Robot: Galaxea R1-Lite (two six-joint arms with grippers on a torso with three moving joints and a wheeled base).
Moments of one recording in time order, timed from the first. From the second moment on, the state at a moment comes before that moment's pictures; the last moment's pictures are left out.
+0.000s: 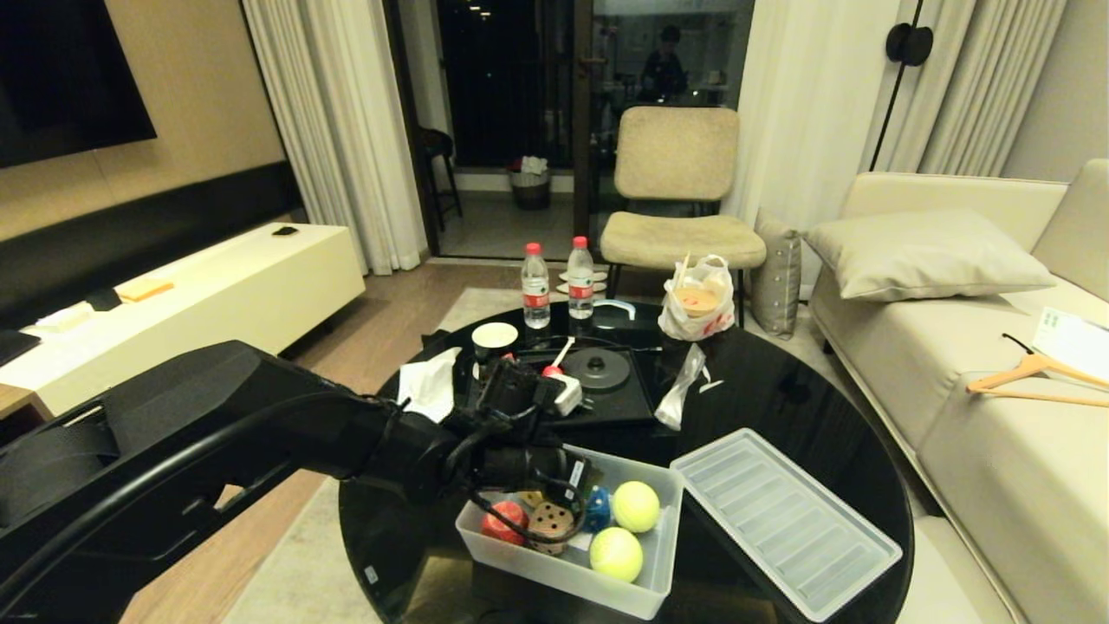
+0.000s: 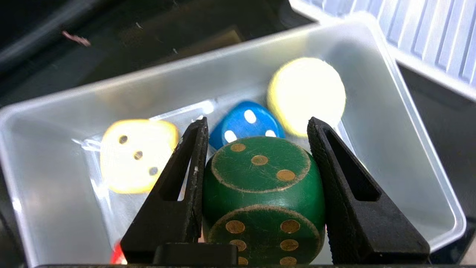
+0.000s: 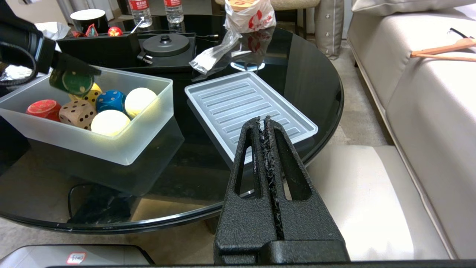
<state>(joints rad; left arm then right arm) -0.72 2.35 -1.48 -0.23 -0.08 -0.12 -0.01 0.00 0.00 0.00 0.00 0.00</state>
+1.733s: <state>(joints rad) -0.79 2.44 -1.37 -0.40 0.00 -0.12 -0.01 0.00 0.00 0.00 0.00 0.00</state>
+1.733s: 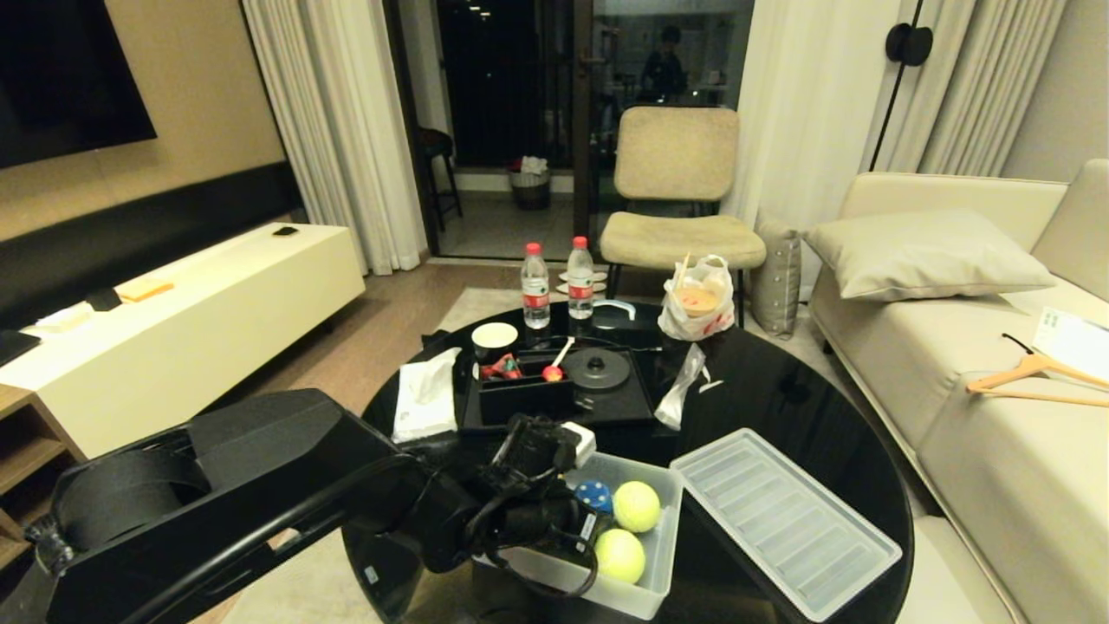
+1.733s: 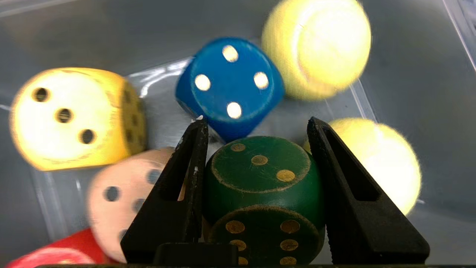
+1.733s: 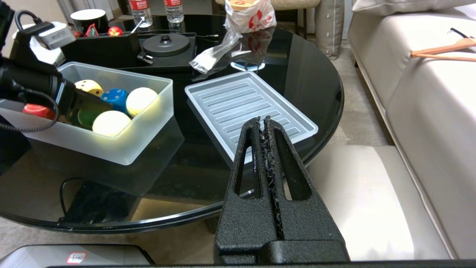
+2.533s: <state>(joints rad) -0.79 2.45 -1.37 -0.40 0.00 -0.12 -0.01 0.00 0.00 0.00 0.00 0.00</state>
